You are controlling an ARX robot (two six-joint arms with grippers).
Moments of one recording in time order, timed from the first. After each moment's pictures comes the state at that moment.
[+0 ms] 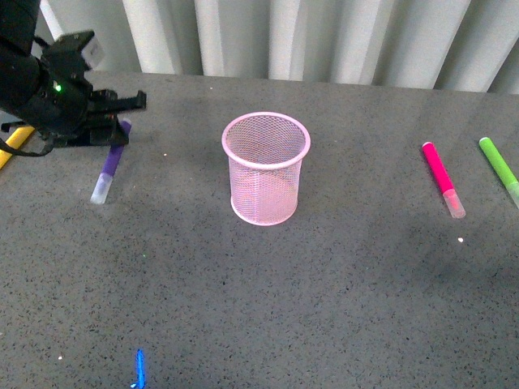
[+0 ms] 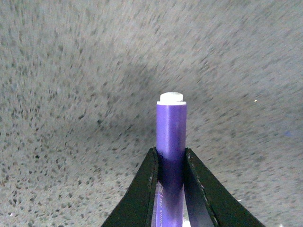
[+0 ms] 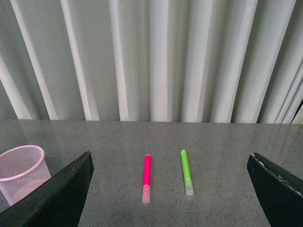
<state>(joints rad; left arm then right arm) -0.03 2.16 1.26 0.06 0.15 -0.08 0.00 0.00 0.02 0.00 0.00 0.00</state>
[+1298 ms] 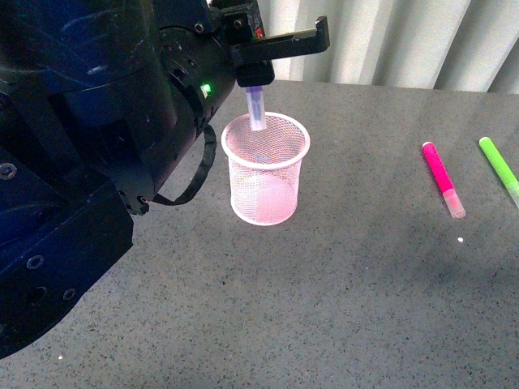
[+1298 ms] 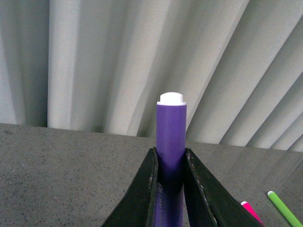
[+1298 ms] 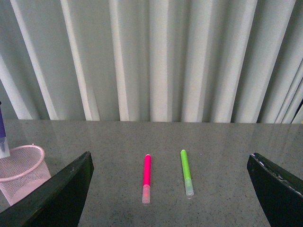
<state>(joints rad) -0.52 2.08 0.78 1.39 -0.25 -0.24 0.00 0.00 0.02 0.00 0.00 0.00</state>
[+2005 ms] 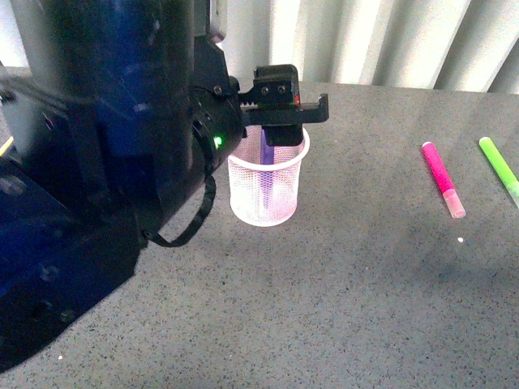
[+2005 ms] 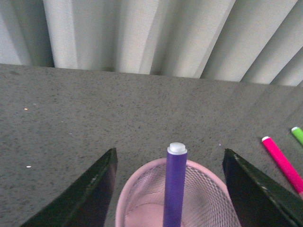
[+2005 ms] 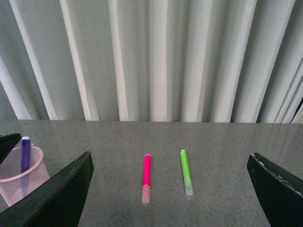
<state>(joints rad) -0.53 2.04 0.76 1.10 -0.24 -0.24 0.00 0.00 0.02 0.00 0.00 0.00</state>
